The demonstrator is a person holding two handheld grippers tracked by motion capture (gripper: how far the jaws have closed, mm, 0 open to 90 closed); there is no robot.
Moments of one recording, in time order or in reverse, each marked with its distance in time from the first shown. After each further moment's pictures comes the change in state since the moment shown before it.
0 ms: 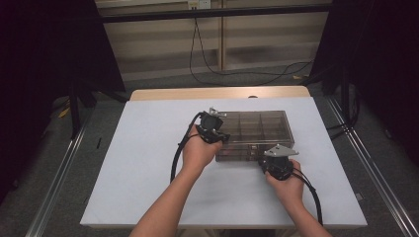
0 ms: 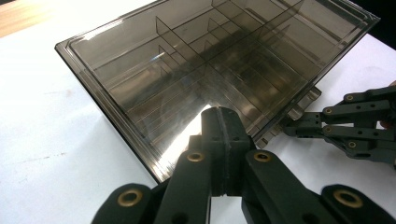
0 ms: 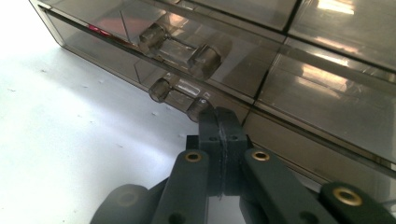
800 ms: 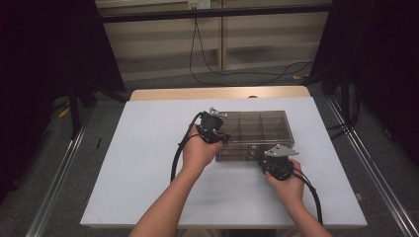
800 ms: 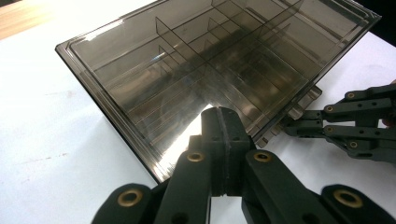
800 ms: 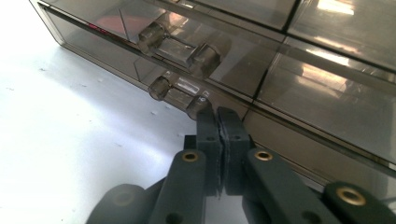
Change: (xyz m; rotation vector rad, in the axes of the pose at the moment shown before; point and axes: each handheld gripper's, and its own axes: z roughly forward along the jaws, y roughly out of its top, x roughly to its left) left arm -0.001 0.000 0.000 0.000 0.003 0.010; right arm 0.000 0.000 -0.001 0.003 -0.002 0.001
